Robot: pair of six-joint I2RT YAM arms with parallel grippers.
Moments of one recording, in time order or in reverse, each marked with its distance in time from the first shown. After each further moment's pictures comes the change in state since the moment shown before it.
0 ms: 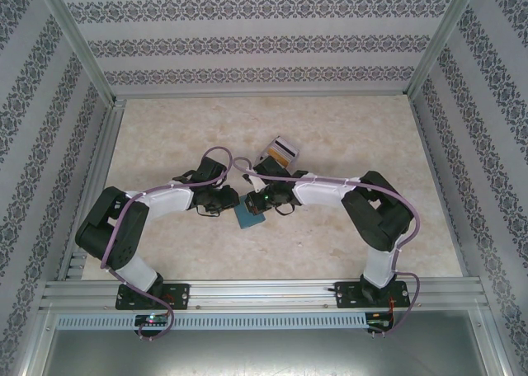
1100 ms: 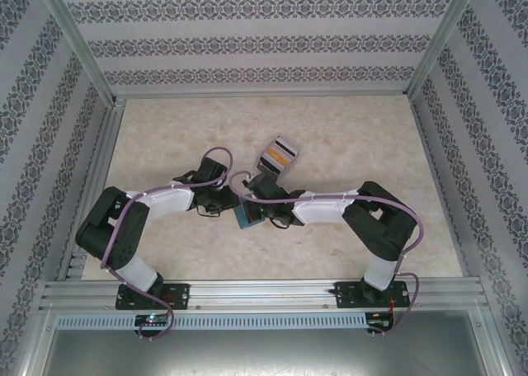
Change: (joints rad) left arm -0.007 0.000 -0.001 0.000 -0.018 -0.004; right arm 0.131 -0.047 -0.166 0.251 0.306 0.137
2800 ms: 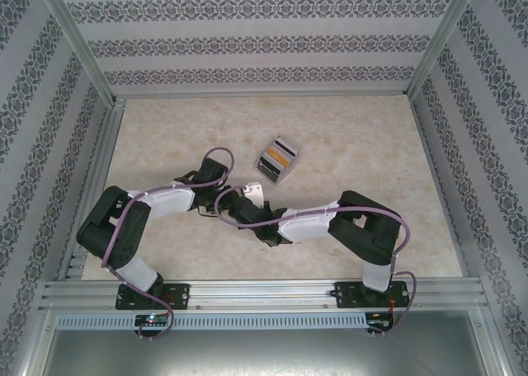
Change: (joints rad) left arm -0.007 0.015 0.002 0.019 -0.008 0.005; right arm 0.203 0.070 0.026 0.004 0.498 0.263
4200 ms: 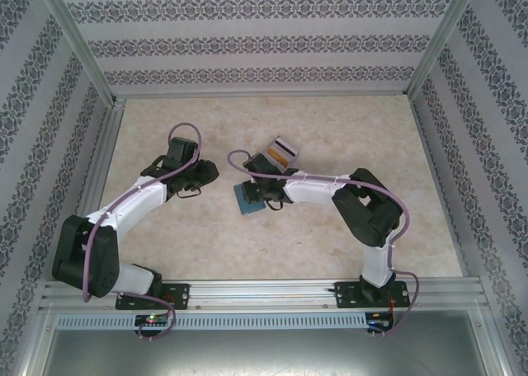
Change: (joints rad) left arm 0.193 -0.249 0.078 -0.139 -0.102 0.029; right arm -0.311 0.045 0.248 -0.230 -0.513 -0.247
